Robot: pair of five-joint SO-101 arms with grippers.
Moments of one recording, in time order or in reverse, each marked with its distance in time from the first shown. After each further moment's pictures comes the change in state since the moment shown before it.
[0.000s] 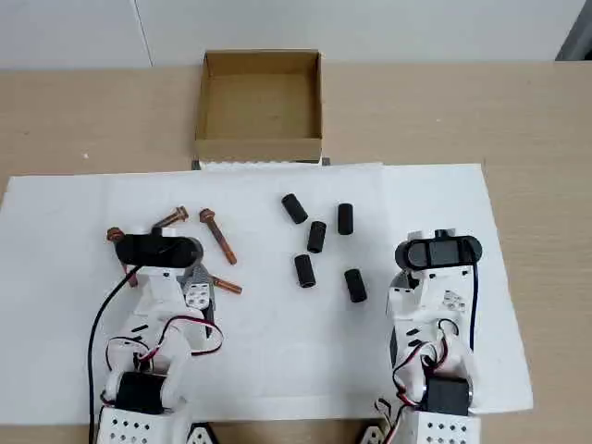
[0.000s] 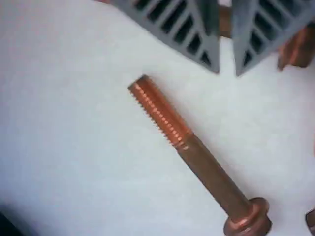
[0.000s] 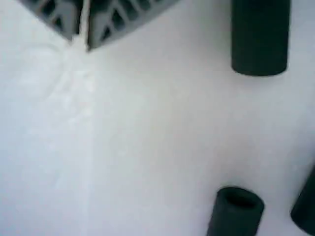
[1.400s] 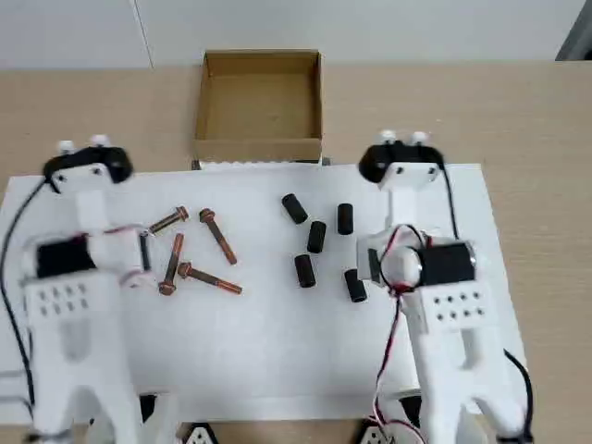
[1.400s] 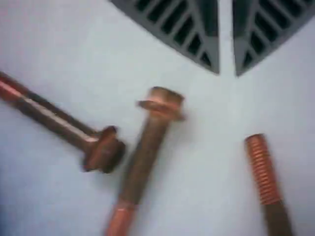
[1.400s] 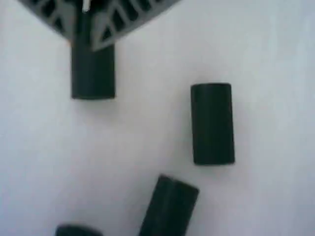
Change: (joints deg) left arm -21.0 68.1 -65.7 36.5 -4.7; right arm -14.8 65.8 -60.0 22.6 -8.8
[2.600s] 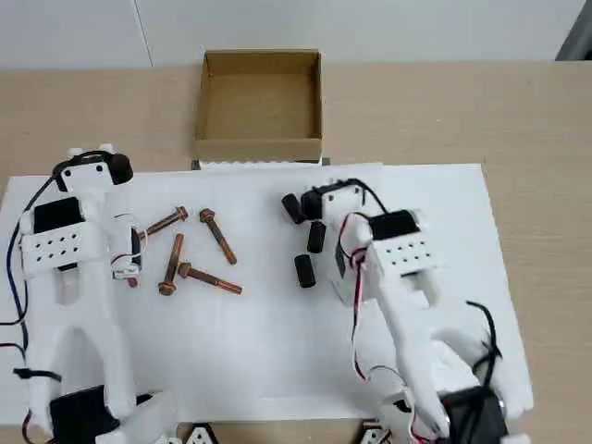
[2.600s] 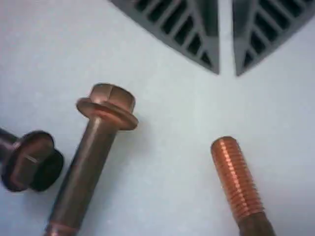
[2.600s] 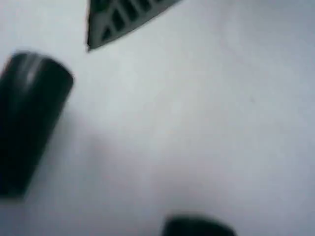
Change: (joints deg) left arm -3.3 16.0 -4.8 0.4 -6.9; right arm -6.3 21.2 -3.3 3.6 16.8
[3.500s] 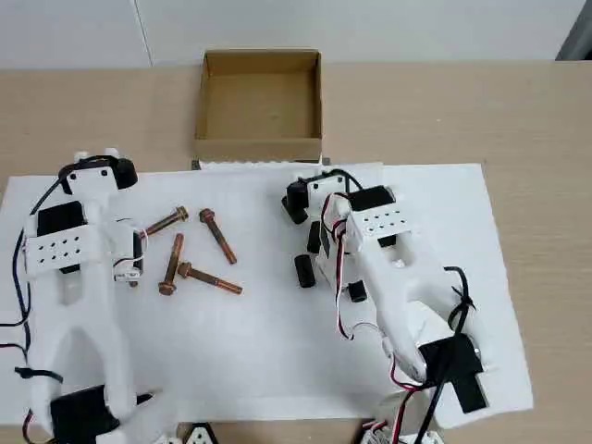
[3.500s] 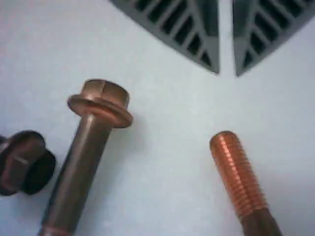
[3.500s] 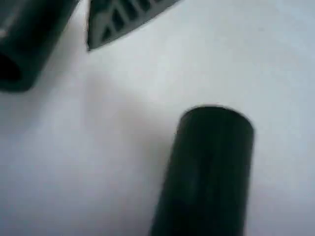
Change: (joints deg) left arm -0.2 0.0 2.5 -2.5 -2.1; right arm -1.0 15.7 -8.5 -2.3 0.0
